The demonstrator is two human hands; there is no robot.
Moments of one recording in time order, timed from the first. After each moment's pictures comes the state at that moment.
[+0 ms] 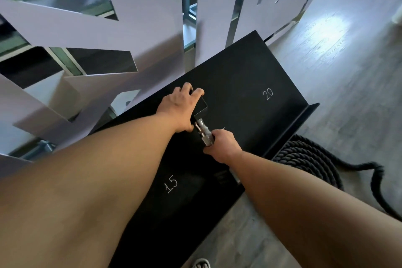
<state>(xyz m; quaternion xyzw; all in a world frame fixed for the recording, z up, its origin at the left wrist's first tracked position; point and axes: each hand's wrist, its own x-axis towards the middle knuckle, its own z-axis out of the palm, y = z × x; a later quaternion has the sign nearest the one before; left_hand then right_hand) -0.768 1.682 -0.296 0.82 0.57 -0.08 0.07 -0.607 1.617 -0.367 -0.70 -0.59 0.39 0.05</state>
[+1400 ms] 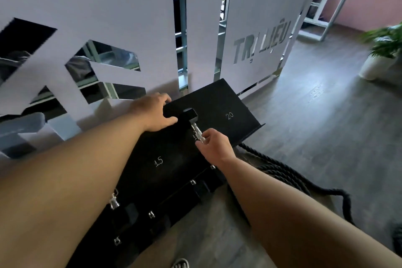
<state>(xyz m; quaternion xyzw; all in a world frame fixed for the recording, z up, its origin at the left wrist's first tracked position) -0.726 1.422 -0.049 0.74 0.67 0.05 0.07 -0.510 1.391 -0.149 -0.65 -0.64 0.33 0.24</state>
